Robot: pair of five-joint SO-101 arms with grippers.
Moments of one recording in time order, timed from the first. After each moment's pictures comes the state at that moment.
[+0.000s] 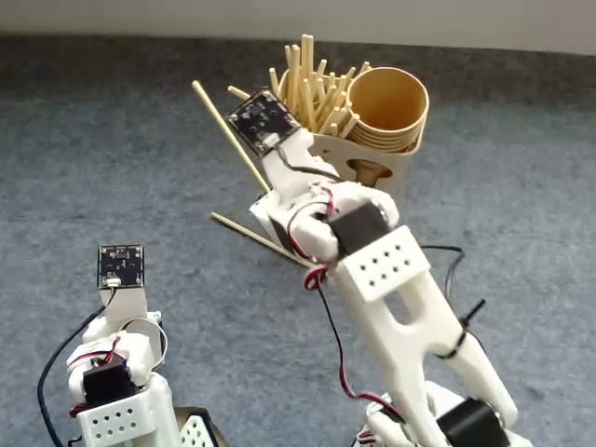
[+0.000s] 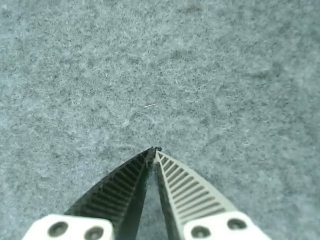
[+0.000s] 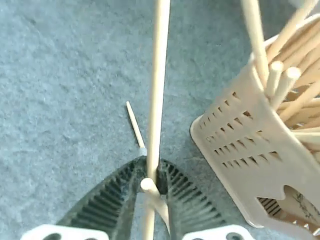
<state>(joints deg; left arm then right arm) -24.1 -104.1 96.0 75.8 -7.3 -36.7 -25.8 16.5 60.7 13.8</state>
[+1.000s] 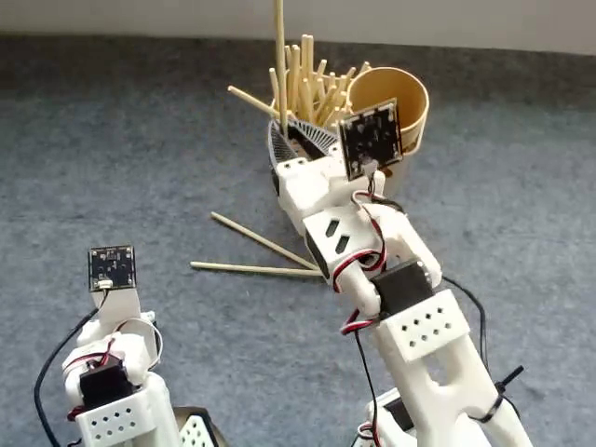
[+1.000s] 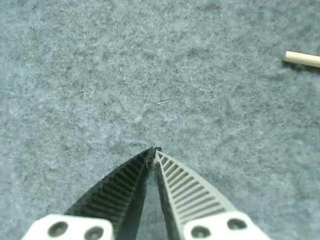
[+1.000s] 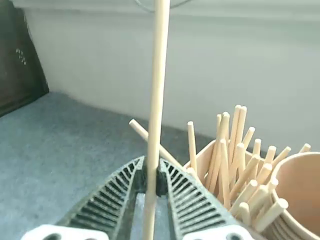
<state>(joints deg) -27.2 -104.1 96.0 75.8 -7.3 -31.3 -45.3 42.5 13.1 -1.3</state>
